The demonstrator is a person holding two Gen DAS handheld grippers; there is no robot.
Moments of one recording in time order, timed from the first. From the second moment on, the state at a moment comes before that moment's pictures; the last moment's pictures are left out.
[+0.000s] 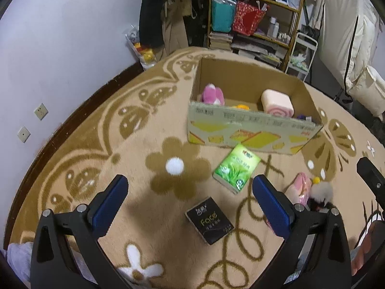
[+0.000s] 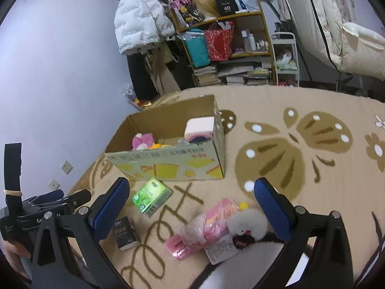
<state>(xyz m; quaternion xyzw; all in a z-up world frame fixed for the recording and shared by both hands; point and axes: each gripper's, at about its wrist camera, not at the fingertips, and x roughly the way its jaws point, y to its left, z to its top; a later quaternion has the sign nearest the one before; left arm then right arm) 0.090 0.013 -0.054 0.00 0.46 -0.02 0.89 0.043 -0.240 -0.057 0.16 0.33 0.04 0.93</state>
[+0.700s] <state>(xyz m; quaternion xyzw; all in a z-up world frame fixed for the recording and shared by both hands) 0.114 0.008 -0.110 -0.02 0.53 -0.02 0.85 0.072 -0.272 -0.128 0.22 0.42 -0.02 0.88</state>
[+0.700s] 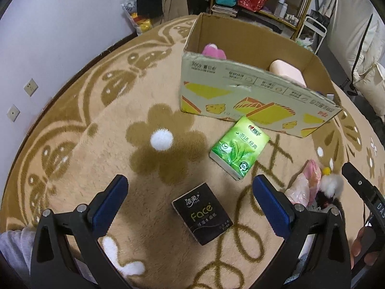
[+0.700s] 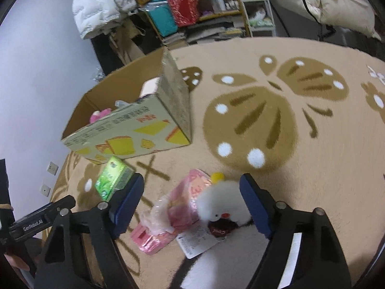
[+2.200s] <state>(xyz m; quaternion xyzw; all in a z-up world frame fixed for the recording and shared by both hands) 0.117 0.005 -0.167 0.00 0.59 0.01 0.81 0.087 -0.280 -0.177 0.22 0.52 -0.05 0.83</state>
